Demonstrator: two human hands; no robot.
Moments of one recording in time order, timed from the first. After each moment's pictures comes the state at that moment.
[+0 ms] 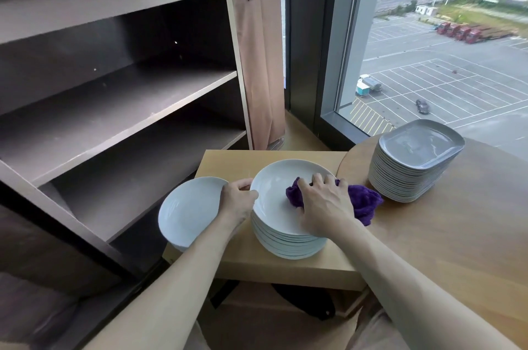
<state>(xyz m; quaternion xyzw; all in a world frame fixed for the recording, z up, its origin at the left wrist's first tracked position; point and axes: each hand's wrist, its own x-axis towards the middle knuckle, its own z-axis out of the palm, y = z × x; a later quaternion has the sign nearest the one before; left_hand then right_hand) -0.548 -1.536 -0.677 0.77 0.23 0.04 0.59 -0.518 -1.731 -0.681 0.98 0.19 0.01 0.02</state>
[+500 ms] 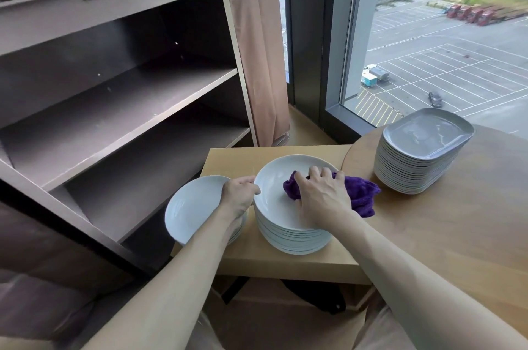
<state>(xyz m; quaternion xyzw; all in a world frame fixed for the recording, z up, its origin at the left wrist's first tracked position) -0.542 -1.533 -0.671 0.73 0.27 0.00 0.63 -0.512 -1.721 -0.684 0.98 0.20 0.01 0.00</state>
